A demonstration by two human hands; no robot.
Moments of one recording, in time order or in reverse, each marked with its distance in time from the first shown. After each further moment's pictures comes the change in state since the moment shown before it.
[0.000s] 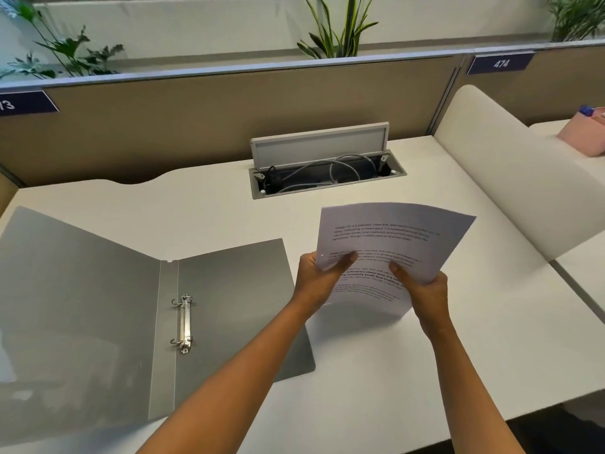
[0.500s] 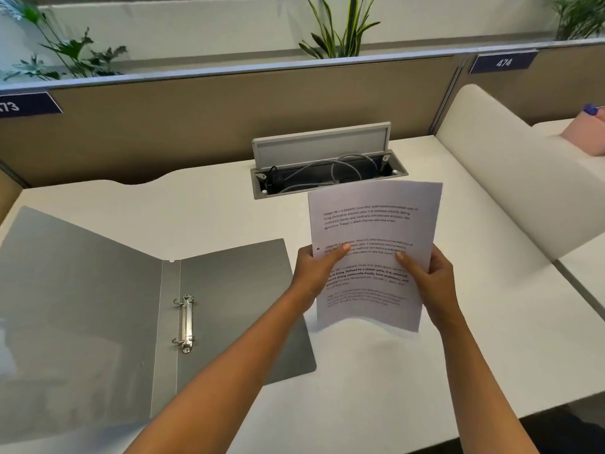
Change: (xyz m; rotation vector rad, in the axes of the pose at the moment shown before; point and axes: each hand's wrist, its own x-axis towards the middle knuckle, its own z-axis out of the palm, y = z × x) left_hand 0.012 0.009 -0.005 -0.059 0.030 -0.249; right_hand 0.015 -0.014 -0.005 -0.046 -0.096 -0.010
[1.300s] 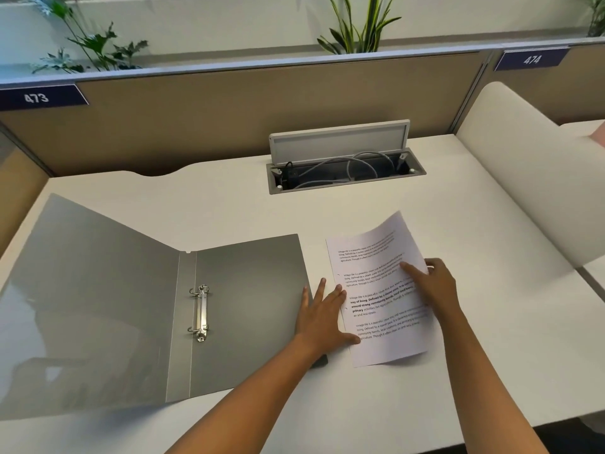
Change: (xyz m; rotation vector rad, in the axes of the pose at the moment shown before) left_hand -0.025 -0.103 -0.031 1.447 -0.275 0.142; right_hand 0.027 0.044 0.000 -0.574 0.093 0.357
